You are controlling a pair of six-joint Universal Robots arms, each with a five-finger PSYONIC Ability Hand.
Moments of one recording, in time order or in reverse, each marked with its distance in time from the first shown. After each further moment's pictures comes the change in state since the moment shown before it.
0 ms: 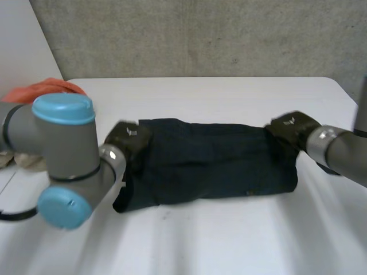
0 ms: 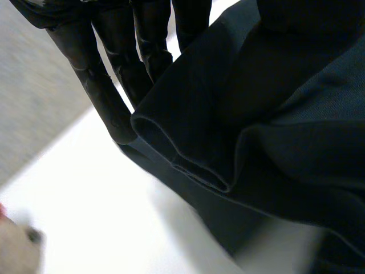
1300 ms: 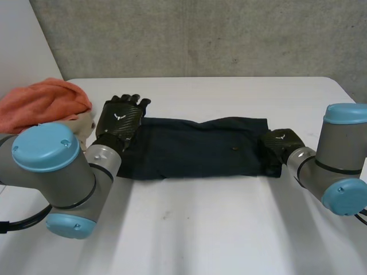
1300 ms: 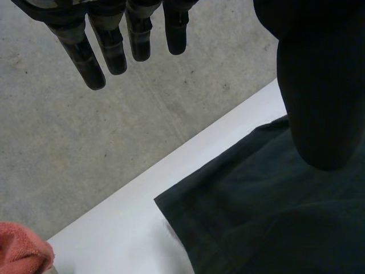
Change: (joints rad) left arm 0.021 0.104 -0.286 0.512 -0.016 -0.145; right arm 0.013 0.203 0.086 -0.345 0.076 0.193; left_hand -0.934 -0.994 -0.980 -0.997 -0.947; right_hand -0.159 -0.083 -0.090 -0.098 -0.114
